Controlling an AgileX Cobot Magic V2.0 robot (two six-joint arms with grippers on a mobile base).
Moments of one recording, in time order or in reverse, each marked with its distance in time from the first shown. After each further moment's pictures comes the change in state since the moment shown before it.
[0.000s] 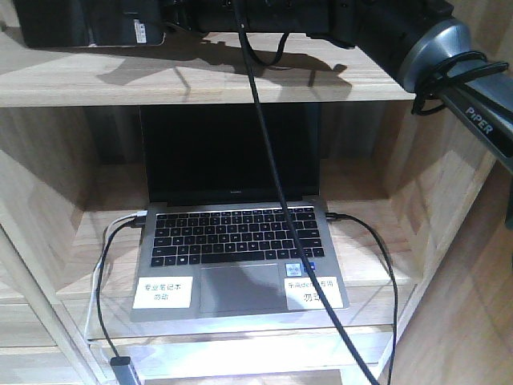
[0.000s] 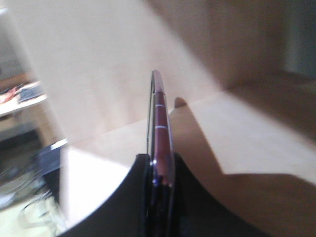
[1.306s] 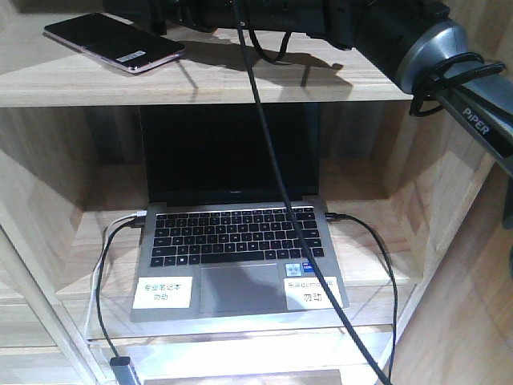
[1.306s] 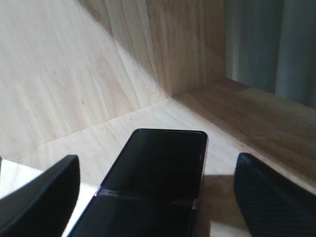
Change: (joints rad) left arm 0.000 0.000 0.000 0.000 0.000 0.000; right arm 0.000 0.005 0.000 -0.071 -0.104 0.029
